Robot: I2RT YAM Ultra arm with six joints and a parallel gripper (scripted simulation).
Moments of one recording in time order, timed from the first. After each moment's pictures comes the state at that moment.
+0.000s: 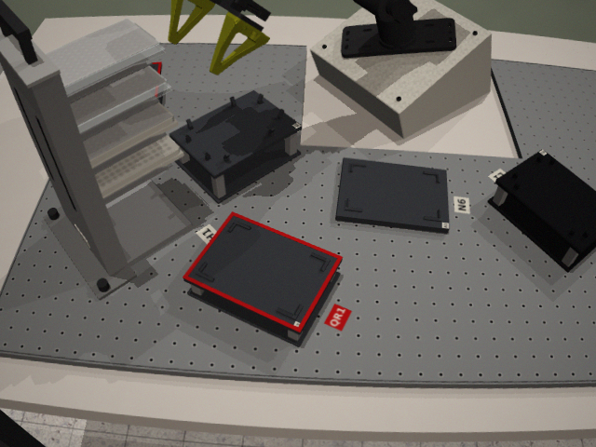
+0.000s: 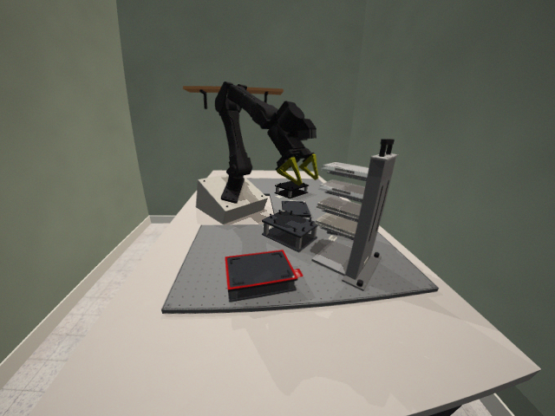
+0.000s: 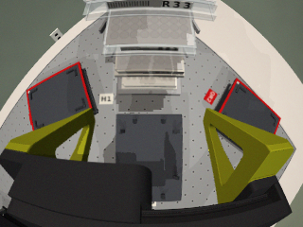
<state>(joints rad) -0.82 0.85 0.78 -0.36 -0.09 -0.07</state>
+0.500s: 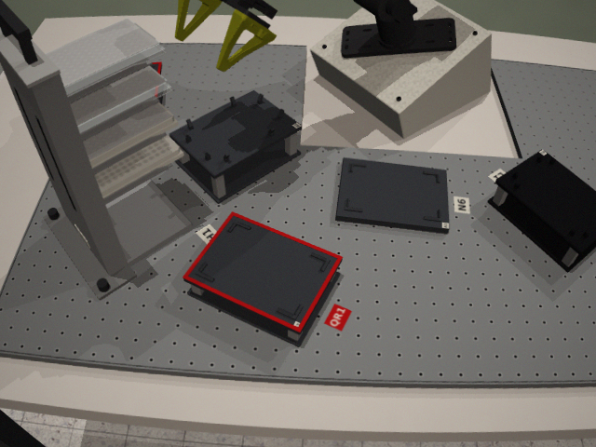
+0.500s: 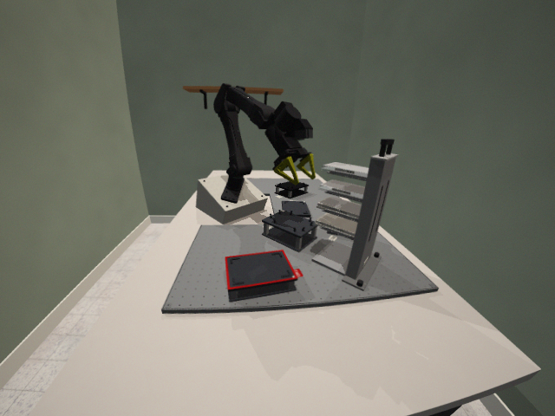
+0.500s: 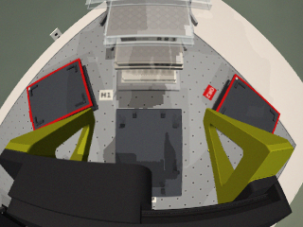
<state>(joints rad) -0.82 0.80 0.75 -0.37 -0.09 -0.07</state>
